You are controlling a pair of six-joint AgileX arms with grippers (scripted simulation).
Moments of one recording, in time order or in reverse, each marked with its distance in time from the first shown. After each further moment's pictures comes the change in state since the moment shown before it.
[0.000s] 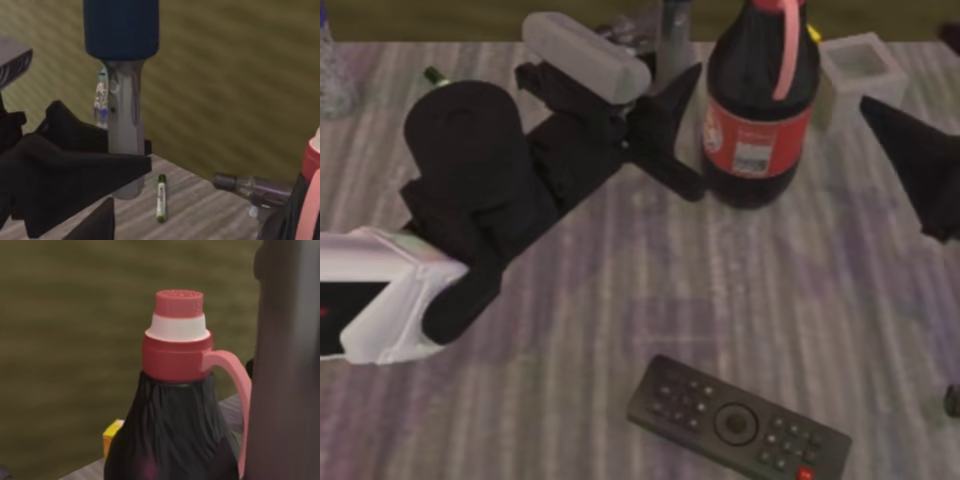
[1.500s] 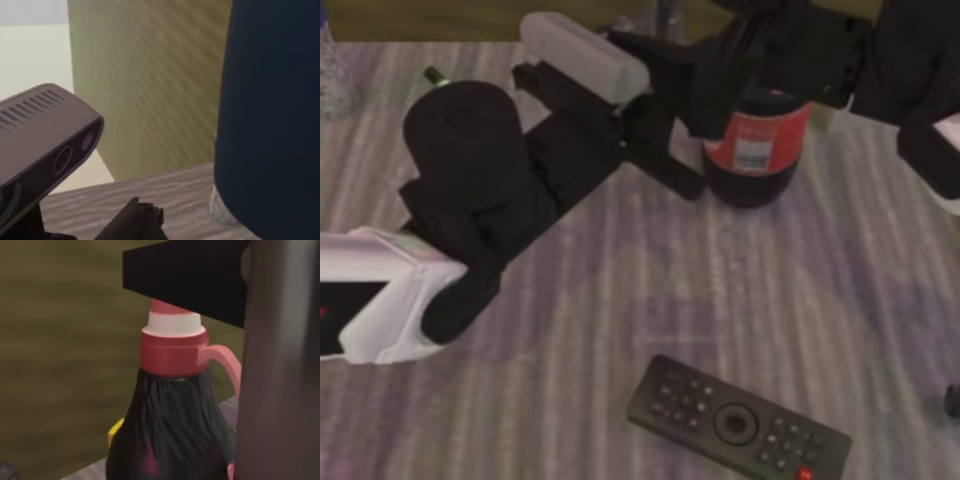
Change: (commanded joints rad) left arm 0.000 0.000 0.000 0.000 0.000 0.000; right arm 0.289 0.698 0.509 0.179 -0.060 0.001
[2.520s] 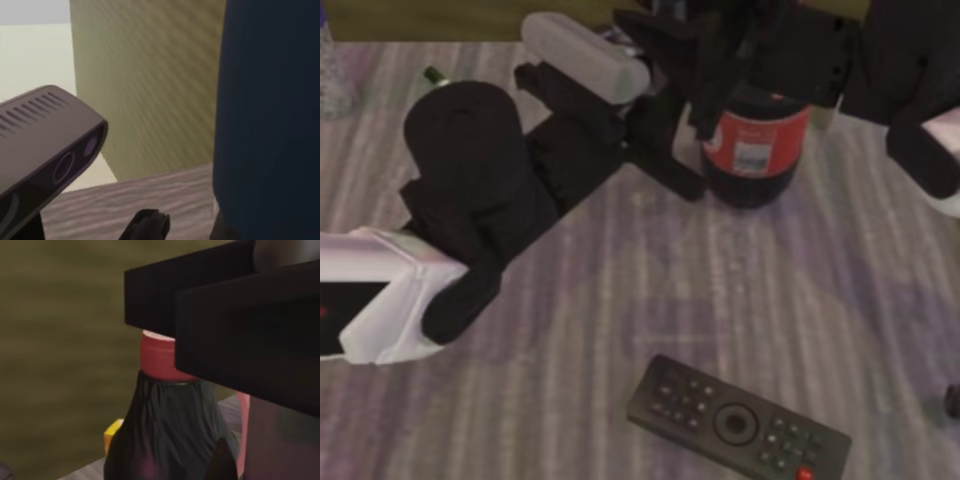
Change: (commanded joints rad) left arm 0.000 0.000 0.000 0.000 0.000 0.000; right arm 0.010 0.013 0.014 -0.001 0.010 -0.001
